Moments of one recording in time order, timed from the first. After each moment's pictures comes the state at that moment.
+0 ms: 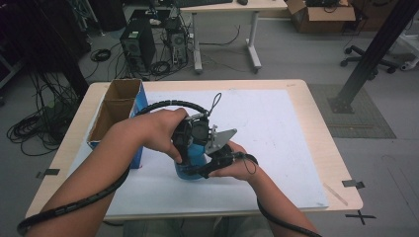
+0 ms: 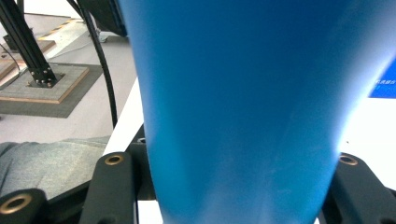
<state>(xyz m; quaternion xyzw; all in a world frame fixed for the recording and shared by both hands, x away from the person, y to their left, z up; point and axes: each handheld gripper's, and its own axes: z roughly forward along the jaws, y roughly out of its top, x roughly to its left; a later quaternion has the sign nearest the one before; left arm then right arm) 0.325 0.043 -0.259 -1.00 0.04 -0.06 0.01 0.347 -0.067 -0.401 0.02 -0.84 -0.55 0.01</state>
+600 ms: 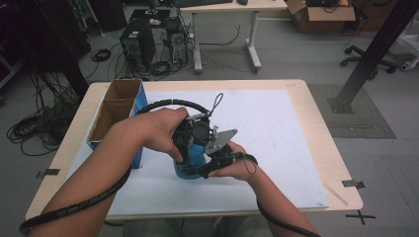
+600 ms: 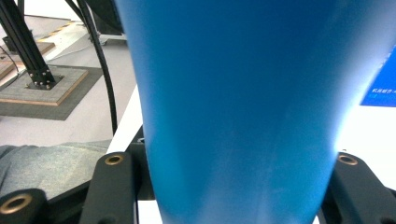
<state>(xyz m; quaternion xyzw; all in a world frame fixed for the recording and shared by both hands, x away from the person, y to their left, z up) 0.323 0.041 -0.252 -1.00 0.04 -0.06 0.02 0.345 -0.067 -0.397 0.03 -0.83 -0.56 0.00</state>
